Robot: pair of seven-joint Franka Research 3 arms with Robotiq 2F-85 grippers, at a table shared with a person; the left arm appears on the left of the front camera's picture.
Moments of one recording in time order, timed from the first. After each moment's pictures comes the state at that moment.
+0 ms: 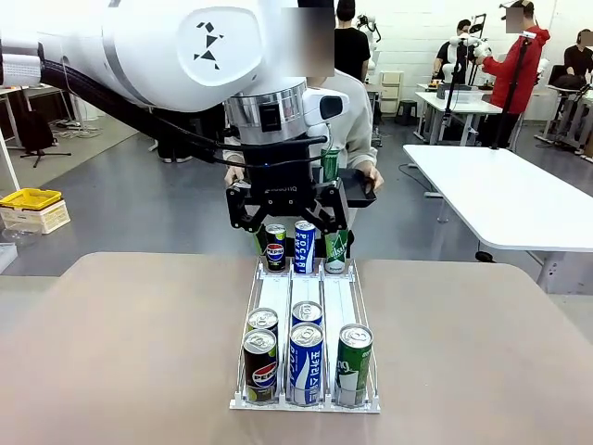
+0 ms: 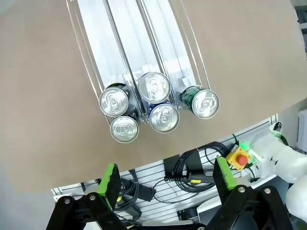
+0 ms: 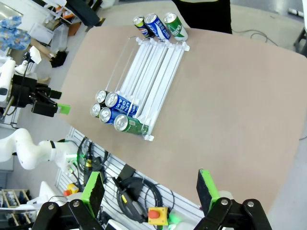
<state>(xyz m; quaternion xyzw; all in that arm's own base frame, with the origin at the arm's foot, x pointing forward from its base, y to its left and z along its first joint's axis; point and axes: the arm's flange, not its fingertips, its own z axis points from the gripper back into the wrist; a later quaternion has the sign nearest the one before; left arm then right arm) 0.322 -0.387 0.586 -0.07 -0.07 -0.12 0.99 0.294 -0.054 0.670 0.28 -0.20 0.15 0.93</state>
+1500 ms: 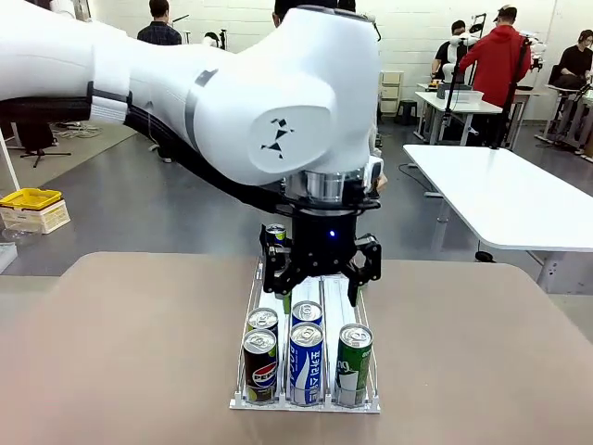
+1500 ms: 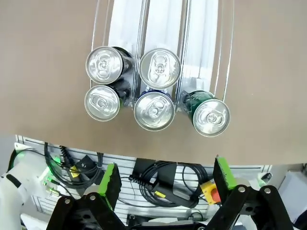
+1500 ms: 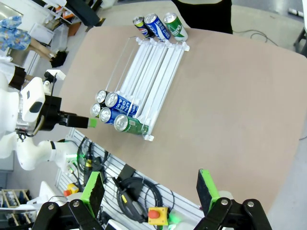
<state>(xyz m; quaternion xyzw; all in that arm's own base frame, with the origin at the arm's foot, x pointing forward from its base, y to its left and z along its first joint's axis) 0.292 -0.449 0.518 -0.01 -0.06 0.09 0.99 0.294 -0.054 0.670 0.28 -0.20 0.15 0.93</state>
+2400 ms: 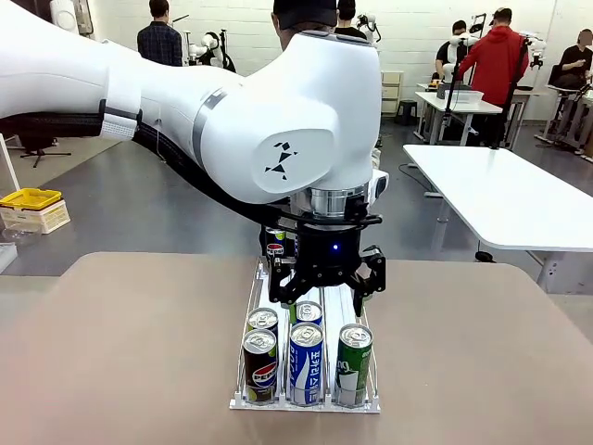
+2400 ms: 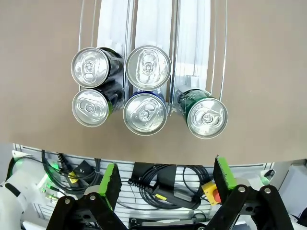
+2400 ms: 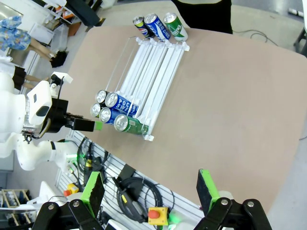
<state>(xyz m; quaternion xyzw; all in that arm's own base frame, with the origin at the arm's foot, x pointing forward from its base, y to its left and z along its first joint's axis) 0.294 -0.453 0.505 -0.02 -0.06 0.06 1.00 0.294 -0.054 0.670 0.28 -0.20 0.15 0.93</state>
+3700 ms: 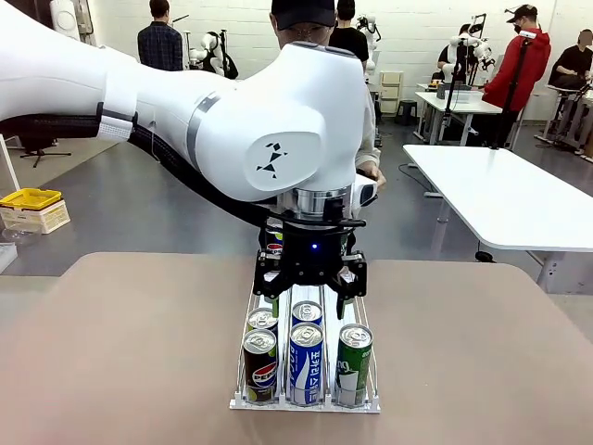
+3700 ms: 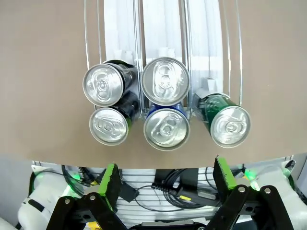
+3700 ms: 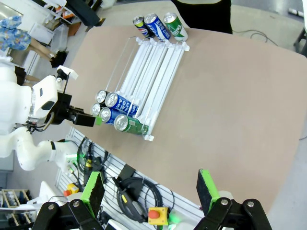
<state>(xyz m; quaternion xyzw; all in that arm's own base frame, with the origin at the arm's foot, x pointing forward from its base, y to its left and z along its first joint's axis) 0.314 -0.434 0.493 0.00 -0.05 0.00 1.00 0.294 -0.054 0.670 0.28 -0.20 0.15 0.93</state>
